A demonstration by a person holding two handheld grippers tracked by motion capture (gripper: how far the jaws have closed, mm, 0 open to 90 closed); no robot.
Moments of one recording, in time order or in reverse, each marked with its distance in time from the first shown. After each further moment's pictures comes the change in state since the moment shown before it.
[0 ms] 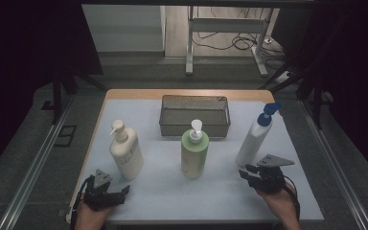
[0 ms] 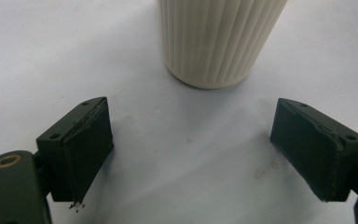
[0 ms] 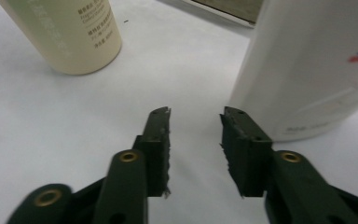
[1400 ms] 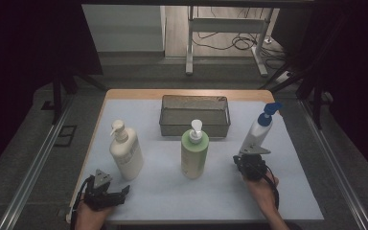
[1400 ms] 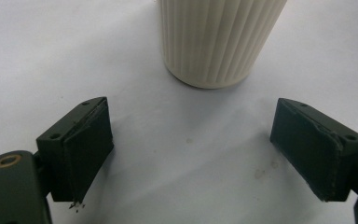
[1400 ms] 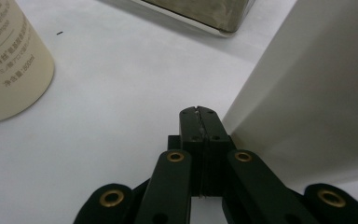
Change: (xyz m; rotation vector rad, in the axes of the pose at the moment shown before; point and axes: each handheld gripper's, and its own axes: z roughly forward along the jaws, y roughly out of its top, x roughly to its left) left arm 0.000 0.000 0.000 -0.001 0.000 0.001; right arm 0.007 0.023 0.052 0.046 -0.195 0.039
